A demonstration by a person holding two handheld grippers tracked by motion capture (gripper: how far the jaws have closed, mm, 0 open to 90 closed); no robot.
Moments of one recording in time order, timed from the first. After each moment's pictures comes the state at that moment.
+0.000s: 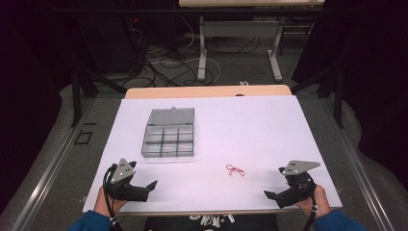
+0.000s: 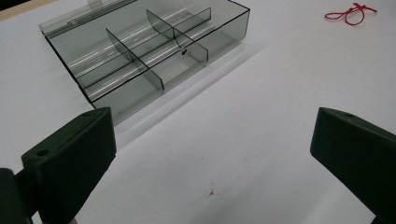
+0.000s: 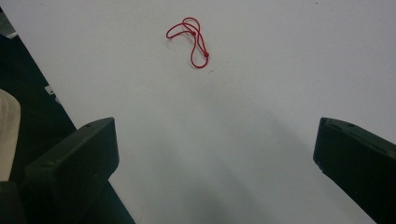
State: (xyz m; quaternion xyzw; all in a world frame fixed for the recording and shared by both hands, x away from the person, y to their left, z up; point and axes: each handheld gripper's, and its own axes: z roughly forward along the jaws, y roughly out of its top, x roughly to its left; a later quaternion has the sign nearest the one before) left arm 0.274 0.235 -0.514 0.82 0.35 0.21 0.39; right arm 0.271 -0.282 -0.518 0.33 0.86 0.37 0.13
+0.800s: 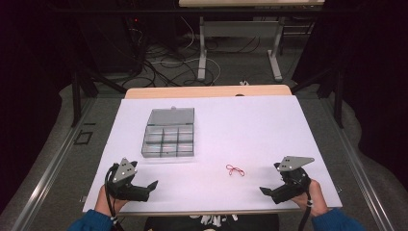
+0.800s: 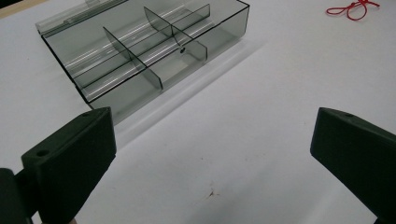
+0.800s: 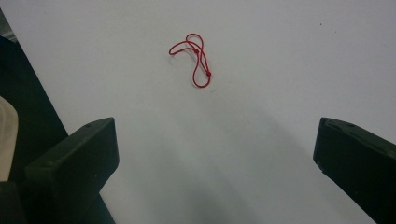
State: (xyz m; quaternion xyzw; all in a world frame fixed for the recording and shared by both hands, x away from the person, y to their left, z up) left arm 0.276 0.233 -0.514 0.83 0.35 0.21 0.39; right arm 0.283 -0.270 -0.512 0.31 0.86 0.37 0.13
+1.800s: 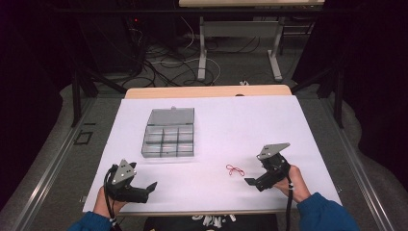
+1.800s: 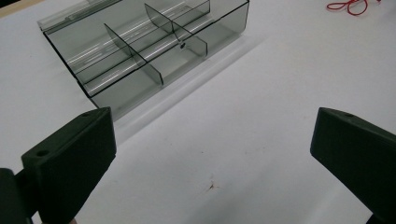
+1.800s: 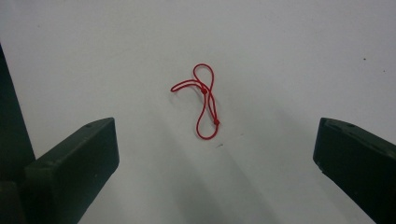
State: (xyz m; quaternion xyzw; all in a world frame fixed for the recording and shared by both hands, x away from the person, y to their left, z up) left arm 0.272 0.234 -0.514 0.83 0.35 0.21 0.38; right arm 0.328 -0.230 -0.517 0.28 0.89 0.36 0.09
